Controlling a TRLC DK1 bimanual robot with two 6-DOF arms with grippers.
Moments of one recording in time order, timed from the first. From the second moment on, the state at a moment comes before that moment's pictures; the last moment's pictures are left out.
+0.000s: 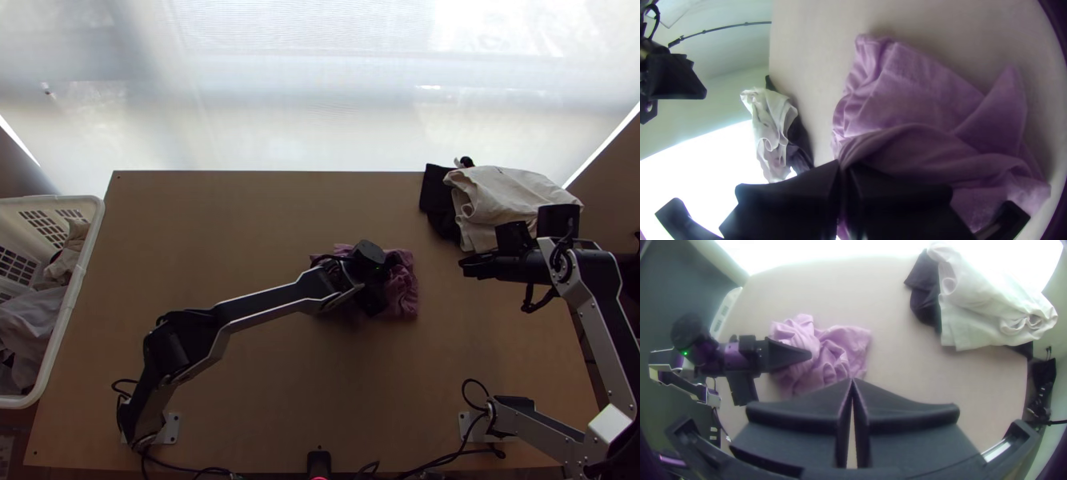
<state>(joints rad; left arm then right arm) -0.98 2.13 1.65 -0.11 -0.04 1.77 -0.06 1.22 1.11 -0.93 -0.49 -0.18</state>
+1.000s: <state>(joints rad) -1.00 2.23 1.89 -0.47 -0.04 1.68 -0.14 1.19 1.06 -0.94 -0.53 -0.21</state>
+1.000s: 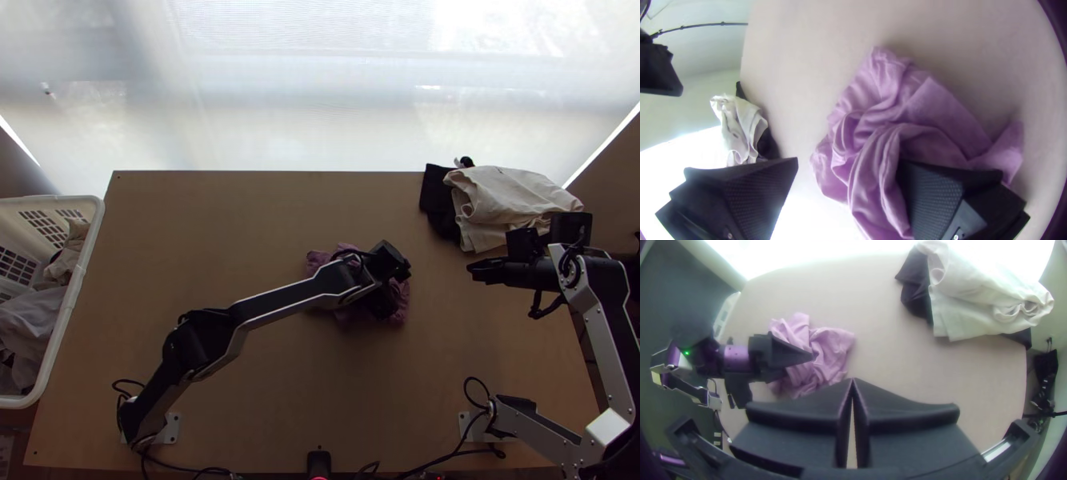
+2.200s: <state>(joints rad) -0.66 1.85 1.74 -0.78 0.28 0.41 0.24 1.33 1.14 -0.91 -0.53 -0.16</state>
